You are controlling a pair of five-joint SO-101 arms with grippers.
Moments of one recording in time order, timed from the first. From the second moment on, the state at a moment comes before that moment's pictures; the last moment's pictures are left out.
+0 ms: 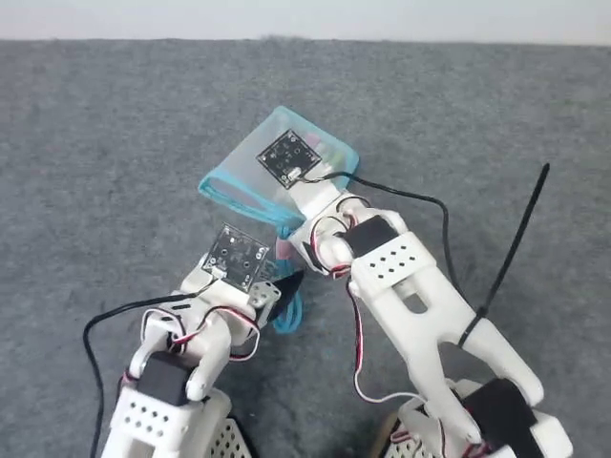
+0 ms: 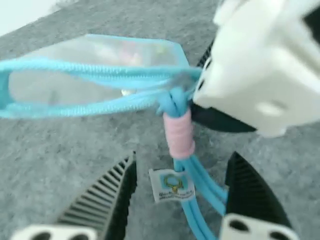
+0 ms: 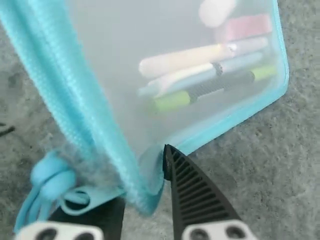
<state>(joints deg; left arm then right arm) 13.9 -88.0 83.2 55.3 -5.8 -35.1 -16.2 33.6 48.2 12.0</state>
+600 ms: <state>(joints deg) 14.3 -87.9 92.2 41.4 -5.8 -37.7 -29.0 48.3 44.7 13.8</state>
